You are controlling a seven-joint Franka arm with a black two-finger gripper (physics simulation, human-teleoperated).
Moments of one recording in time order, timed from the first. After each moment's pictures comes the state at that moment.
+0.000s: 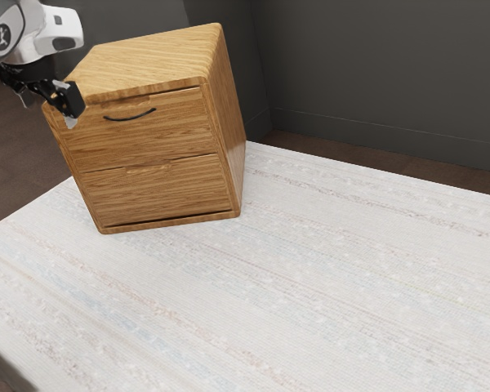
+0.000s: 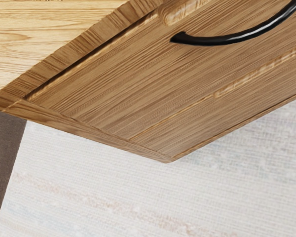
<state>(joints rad) 0.07 0.06 0.32 -1.30 0.33 1.69 0.22</state>
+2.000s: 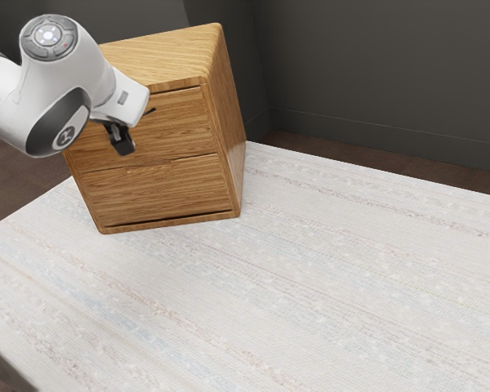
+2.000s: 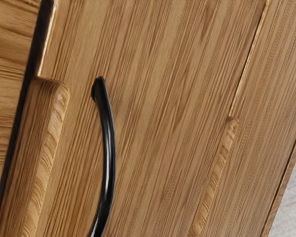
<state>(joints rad) -0.08 0.00 0.39 -1.71 0.54 2.35 0.63</state>
